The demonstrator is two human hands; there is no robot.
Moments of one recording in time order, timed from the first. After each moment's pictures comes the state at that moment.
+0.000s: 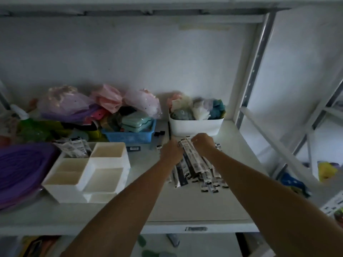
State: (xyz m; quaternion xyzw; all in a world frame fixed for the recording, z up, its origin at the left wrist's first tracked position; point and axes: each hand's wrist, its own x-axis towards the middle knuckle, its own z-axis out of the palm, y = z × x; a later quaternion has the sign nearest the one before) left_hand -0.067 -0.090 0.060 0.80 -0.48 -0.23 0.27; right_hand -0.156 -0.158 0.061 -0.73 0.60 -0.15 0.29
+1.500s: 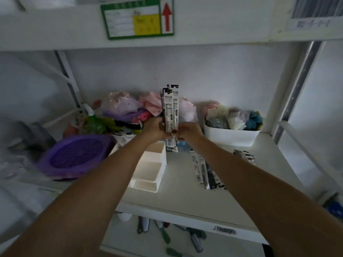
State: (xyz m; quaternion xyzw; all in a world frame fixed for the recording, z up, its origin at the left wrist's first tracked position) left_hand 0.066 0.007 0.143 0.75 -0.47 -0.19 0.42; right_hand -0.036 -0.071 0.124 -0.67 0.37 -0.30 0.57
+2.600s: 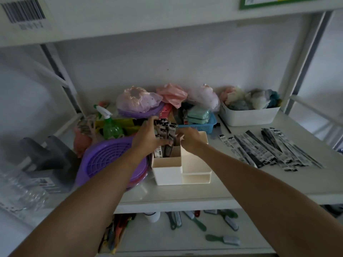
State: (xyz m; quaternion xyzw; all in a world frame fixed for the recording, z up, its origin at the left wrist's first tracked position) left_hand 0.232 0.082 0.102 0.76 -0.58 -0.06 0.28; right_hand 0.095 0.016 0.085 -0.82 0.45 -0.22 0.26
